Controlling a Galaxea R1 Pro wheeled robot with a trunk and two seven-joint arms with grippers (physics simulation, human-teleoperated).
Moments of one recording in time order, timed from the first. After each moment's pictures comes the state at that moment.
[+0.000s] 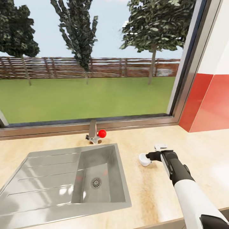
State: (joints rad) left arm 0.12 0.03 0.60 -0.10 -0.43 0.06 0.21; right arm -0.78 -0.02 -0.14 -0.81 0.24 0.68 0.20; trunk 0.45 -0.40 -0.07
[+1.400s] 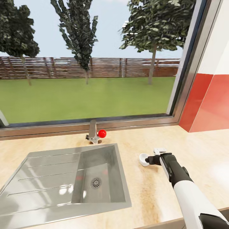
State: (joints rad) left arm 0.12 0.03 0.60 -0.10 -0.43 0.06 0.21; right arm -0.78 -0.02 -0.14 -0.73 0.24 0.68 0.20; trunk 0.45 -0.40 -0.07
